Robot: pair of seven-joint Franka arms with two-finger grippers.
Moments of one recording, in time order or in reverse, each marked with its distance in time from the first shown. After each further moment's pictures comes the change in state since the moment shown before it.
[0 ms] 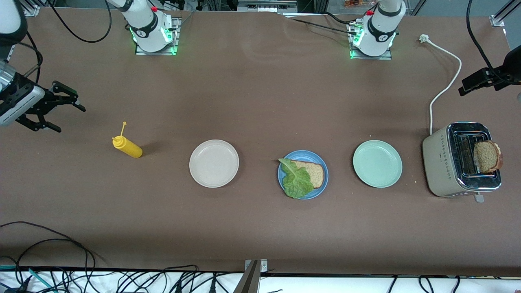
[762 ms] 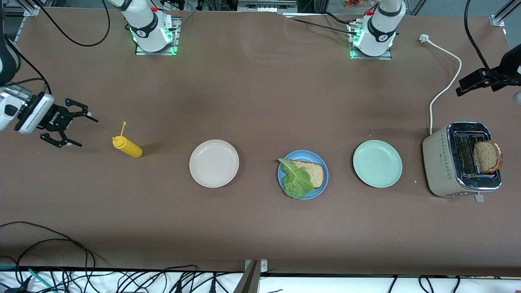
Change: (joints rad) left arm -0.001 0.003 -0.010 0.000 0.000 0.000 0.001; right arm -0.128 0.194 0.000 -0.061 0.454 -0.003 -0.730
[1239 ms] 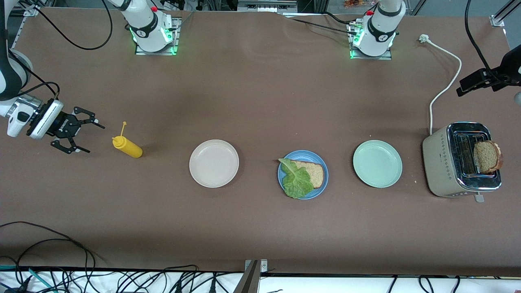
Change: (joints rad) left arm 0.001 0.001 0.002 0.000 0.000 0.000 0.000; right arm -0.009 0.090 -0.012 0.000 0.147 -0.009 -0.215
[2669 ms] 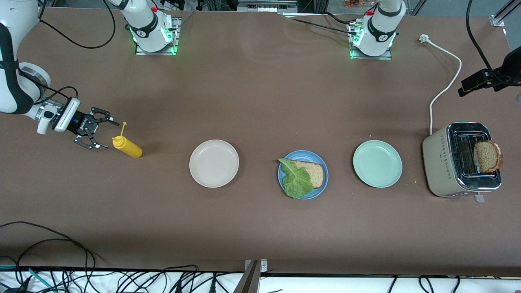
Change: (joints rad) left arm 0.004 0.002 0.005 0.000 0.000 0.000 0.000; right arm -0.042 0.187 -0.055 -0.070 0.227 -0.170 -0.466
